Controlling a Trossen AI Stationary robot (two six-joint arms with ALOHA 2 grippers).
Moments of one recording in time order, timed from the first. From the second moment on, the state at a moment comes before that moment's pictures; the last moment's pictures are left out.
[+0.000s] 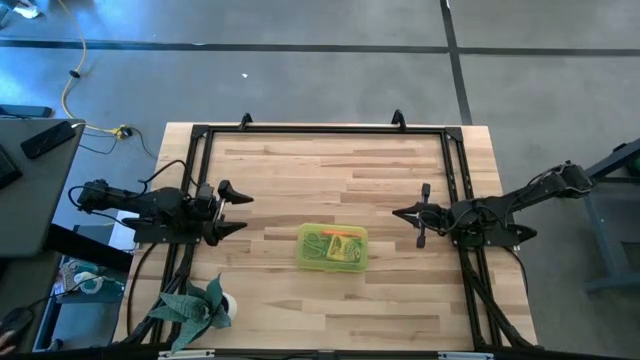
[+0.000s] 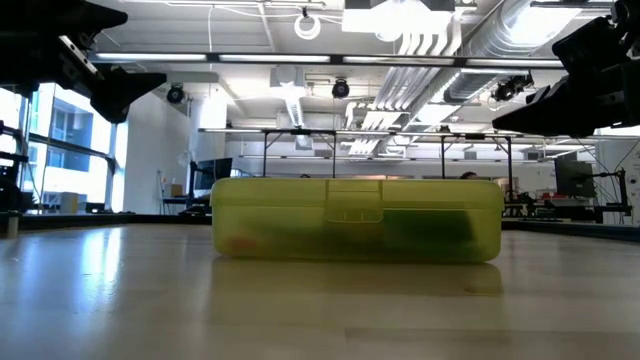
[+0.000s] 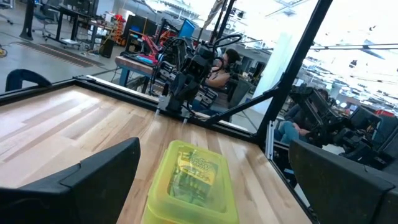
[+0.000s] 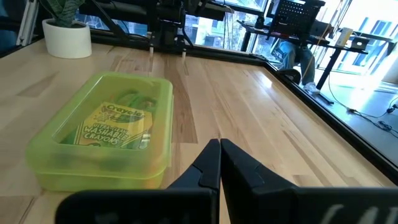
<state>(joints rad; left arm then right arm) -0.09 0.04 0.01 0.10 -0.19 -0.33 0.30 0.46 0.01 0.27 0.46 -0.11</state>
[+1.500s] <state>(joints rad) -0.09 0.04 0.01 0.10 -0.19 -0.33 0.30 0.46 0.01 0.27 0.64 0.00</state>
